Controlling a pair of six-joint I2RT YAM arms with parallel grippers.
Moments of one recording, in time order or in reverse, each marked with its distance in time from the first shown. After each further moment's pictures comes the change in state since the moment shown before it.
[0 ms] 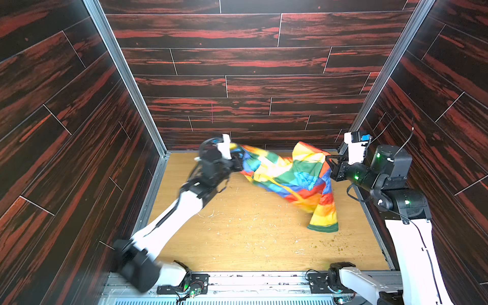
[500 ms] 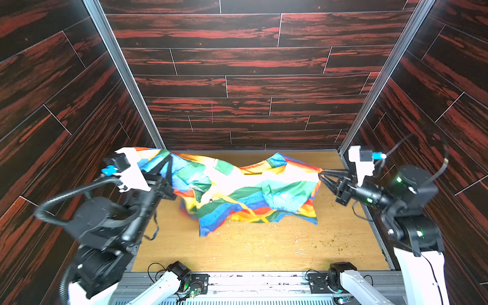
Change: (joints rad) left arm -0.001 -0.446 0.367 -0.614 -0.251 0.348; right arm 0.003 -0.225 -0.119 0.158 -0.491 0.079
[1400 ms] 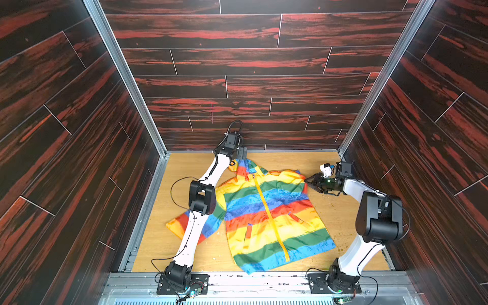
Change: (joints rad) left arm 0.212 1.895 1.003 0.022 0.169 0.078; right arm -0.277 0.988 -0.233 0.264 0.180 0.196
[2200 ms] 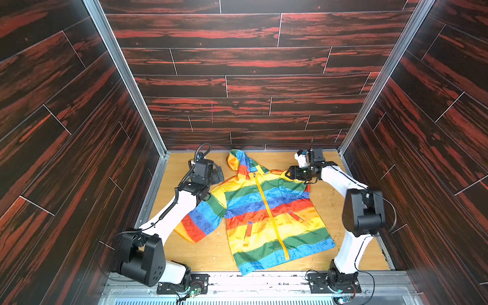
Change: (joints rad) left arm 0.003 -1.234 -1.579 0.335 -0.154 -0.381; right arm 0.314 0.136 0.300 -0.176 0.337 -0.262
